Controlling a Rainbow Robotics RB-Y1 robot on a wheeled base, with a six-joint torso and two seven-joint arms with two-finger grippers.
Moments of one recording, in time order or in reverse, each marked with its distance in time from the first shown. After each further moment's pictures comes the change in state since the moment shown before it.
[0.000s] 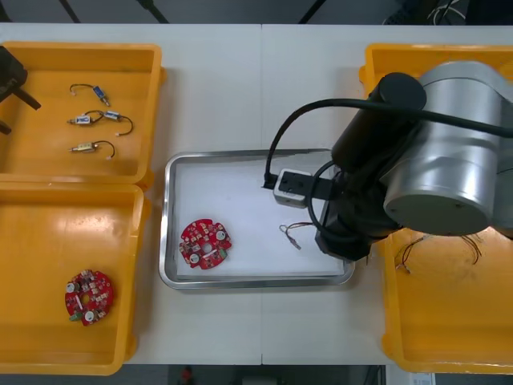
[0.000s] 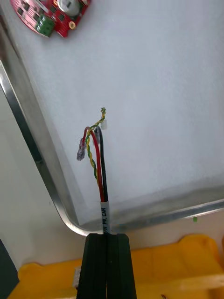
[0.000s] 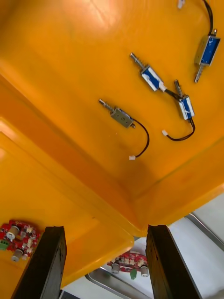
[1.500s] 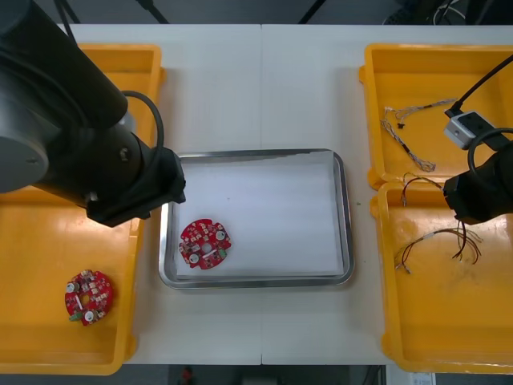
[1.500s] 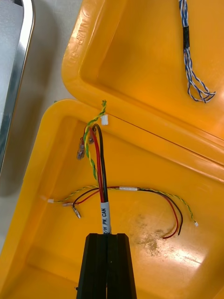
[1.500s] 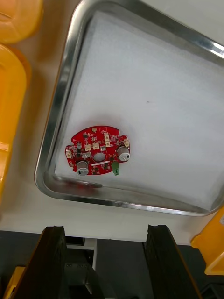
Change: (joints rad) right arm 0.423 -0.051 -0.752 0.040 0.010 0.092 -0.127; left arm 0.069 -0.216 -0.207 -0.806 -0.101 0.042 0.416
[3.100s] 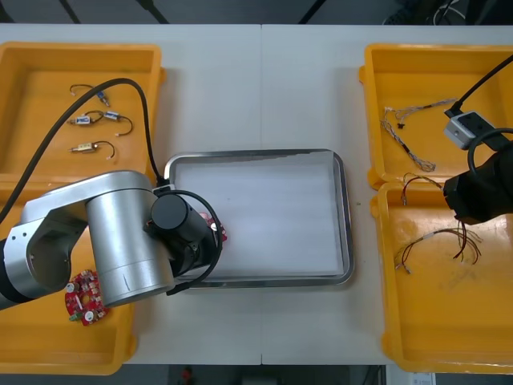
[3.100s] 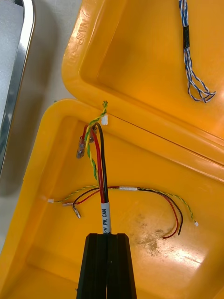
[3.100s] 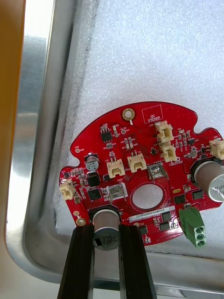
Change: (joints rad) right arm 0.000 0.000 0.000 0.000 0.000 0.000 0.000; left arm 0.151 -0.193 -0.438 0.133 -0.621 -0.129 -0.015
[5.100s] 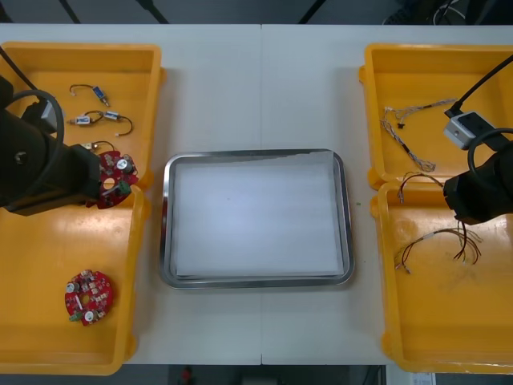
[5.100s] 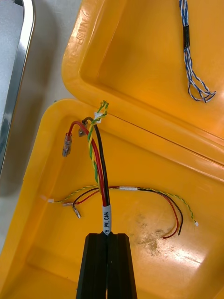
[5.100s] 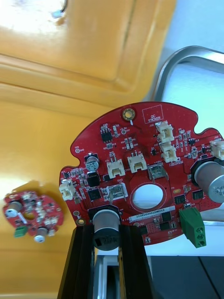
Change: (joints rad) right arm 0.000 0.000 0.000 0.000 -0.001 0.000 0.000; left arm 0.150 0.390 0.711 -0.094 0.657 0.030 -0.428
